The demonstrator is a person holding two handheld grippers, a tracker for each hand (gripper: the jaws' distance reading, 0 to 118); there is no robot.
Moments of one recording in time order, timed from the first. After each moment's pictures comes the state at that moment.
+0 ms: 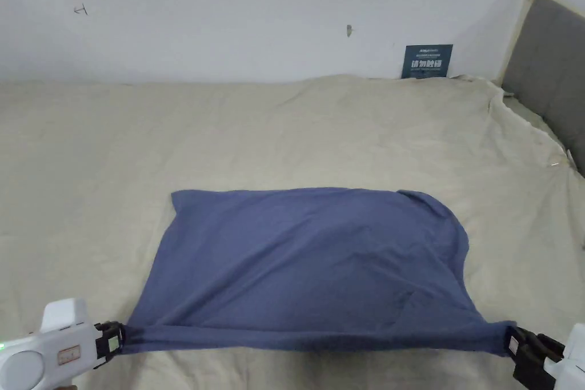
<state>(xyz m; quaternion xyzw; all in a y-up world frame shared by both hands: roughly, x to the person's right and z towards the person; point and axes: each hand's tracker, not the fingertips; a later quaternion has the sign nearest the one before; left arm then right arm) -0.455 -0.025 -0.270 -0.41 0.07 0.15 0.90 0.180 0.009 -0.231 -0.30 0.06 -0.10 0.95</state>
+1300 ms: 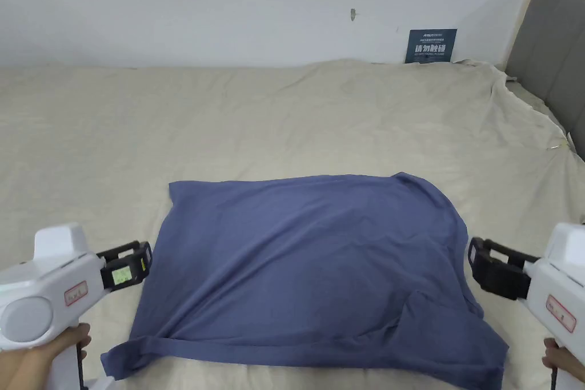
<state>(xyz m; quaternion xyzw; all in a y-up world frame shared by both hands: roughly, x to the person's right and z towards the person) -0.391 0.083 -0.248 -0.27 0.10 0.08 0.95 0.132 0.101 -0.253 -0.22 0.03 -0.04 0.97</state>
